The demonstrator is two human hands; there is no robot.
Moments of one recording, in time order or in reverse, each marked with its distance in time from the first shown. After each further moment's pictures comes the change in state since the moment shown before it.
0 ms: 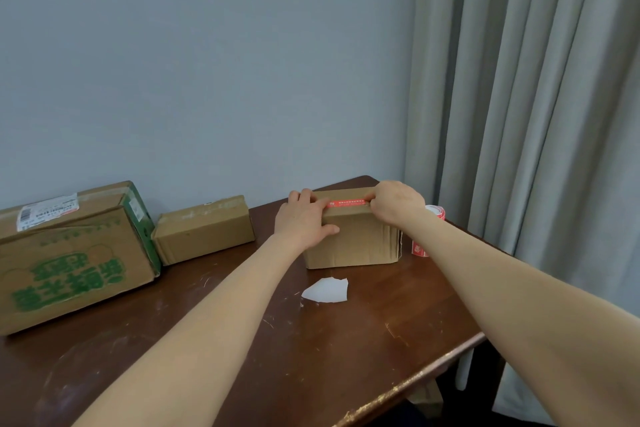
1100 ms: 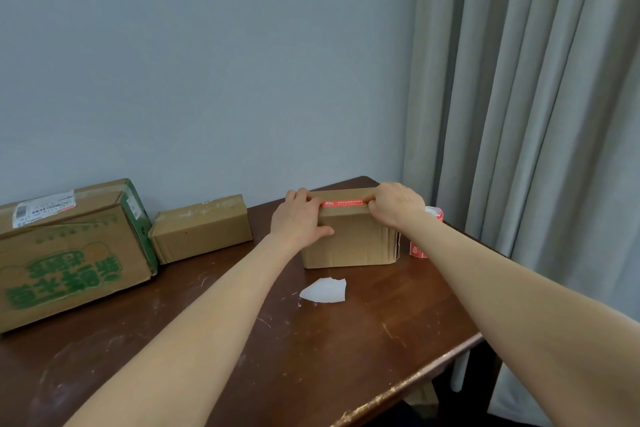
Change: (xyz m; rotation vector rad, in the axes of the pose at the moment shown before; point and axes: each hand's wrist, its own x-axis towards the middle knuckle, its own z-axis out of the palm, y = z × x) left_hand -0.003 -0.003 -0.001 -0.055 0.026 0.001; right_hand -0.009 0.000 -0.005 0.007 0.014 -0.046
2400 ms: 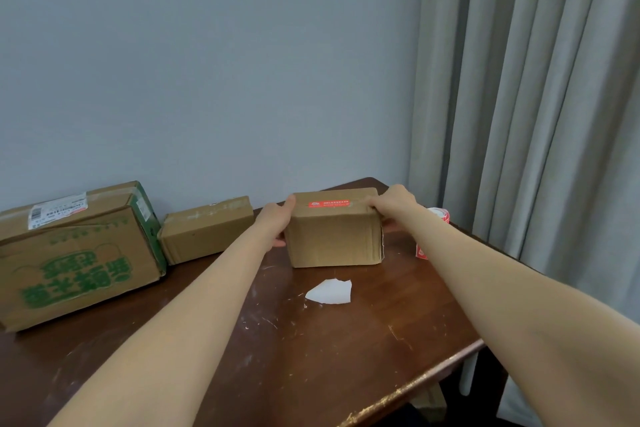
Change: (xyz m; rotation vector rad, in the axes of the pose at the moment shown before) left_hand 0.000 -0.038 -0.009 -1.088 -0.127 -0.738; right_hand 0.009 -0.006 0.001 0.644 -0.103 0.394
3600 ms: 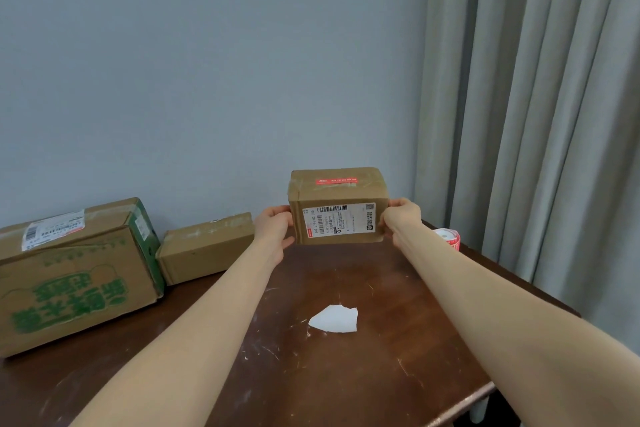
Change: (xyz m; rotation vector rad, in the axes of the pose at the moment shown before) left_hand 0.020 0.008 0.006 -0.515 0.082 0.030; right_hand 0.044 0.004 0.023 0.651 0.149 0.163
